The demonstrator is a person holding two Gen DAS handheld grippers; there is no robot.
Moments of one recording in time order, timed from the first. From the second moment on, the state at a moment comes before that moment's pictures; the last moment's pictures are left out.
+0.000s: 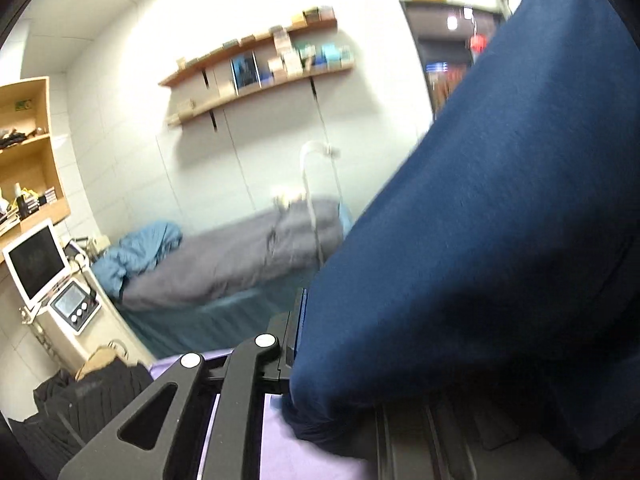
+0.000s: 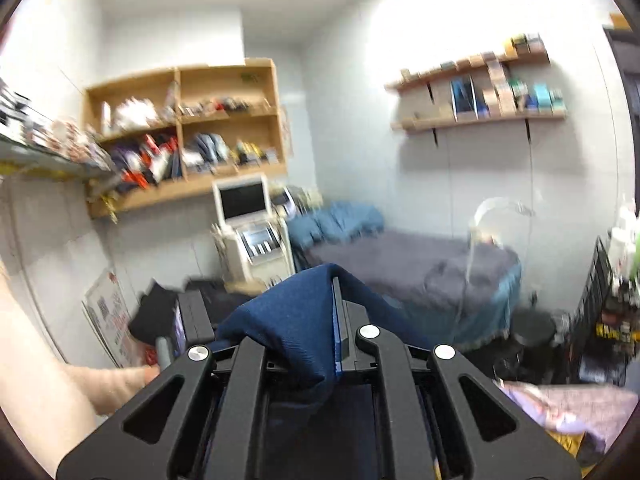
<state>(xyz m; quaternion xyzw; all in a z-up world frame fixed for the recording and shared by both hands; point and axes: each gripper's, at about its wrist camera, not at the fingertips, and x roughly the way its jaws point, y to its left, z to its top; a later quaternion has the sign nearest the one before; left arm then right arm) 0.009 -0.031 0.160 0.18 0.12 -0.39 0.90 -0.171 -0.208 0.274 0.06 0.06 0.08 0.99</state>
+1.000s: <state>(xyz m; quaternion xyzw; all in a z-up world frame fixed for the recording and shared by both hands) 0.156 -0.108 0.057 0.15 0.35 -0.24 0.89 -0.009 -0.336 0.119 0.27 0.31 -0.17 0.90</state>
